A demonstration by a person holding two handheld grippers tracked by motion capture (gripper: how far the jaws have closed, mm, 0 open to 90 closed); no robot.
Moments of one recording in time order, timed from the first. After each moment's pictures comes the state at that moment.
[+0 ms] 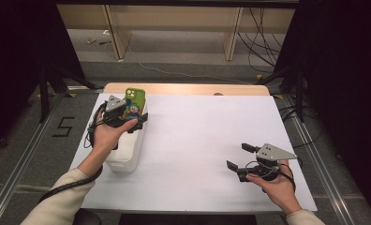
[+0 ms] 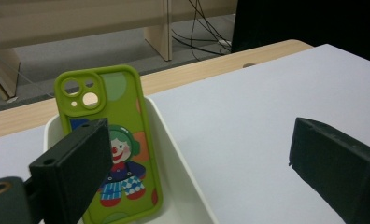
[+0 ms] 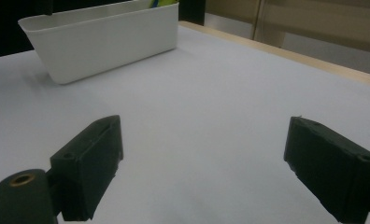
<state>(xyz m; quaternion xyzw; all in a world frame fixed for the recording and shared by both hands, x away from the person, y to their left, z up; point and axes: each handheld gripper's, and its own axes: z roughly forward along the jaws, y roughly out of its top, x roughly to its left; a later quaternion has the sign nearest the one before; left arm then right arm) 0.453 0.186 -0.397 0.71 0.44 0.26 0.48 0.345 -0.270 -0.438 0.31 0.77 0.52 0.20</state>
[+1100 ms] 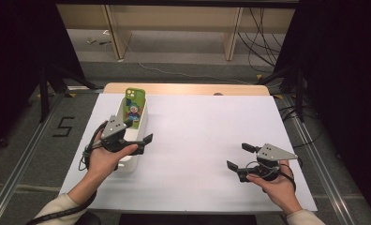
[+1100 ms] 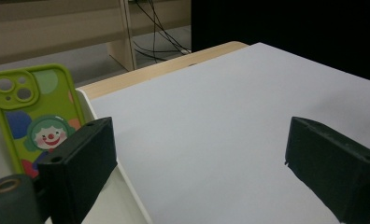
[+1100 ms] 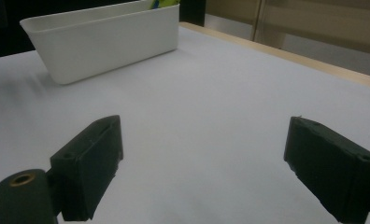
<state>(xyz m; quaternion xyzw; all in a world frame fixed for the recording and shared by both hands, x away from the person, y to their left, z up) 0.382 0.174 -0.399 0.73 0.38 0.24 0.52 0.344 -0.270 -0.438 0.30 0.77 0.52 0.20</state>
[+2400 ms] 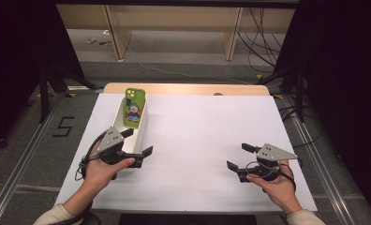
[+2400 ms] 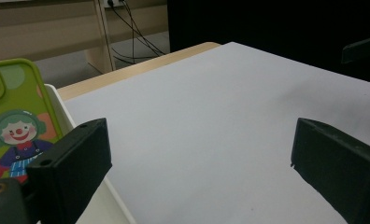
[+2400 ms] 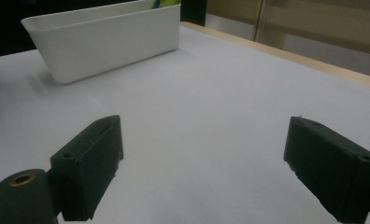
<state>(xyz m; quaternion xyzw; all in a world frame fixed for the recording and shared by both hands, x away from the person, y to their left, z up) 0.359 0.177 -0.411 0.74 0.34 0.22 0.54 0.344 -0.270 -0.438 0.30 0.77 0.52 0.20</state>
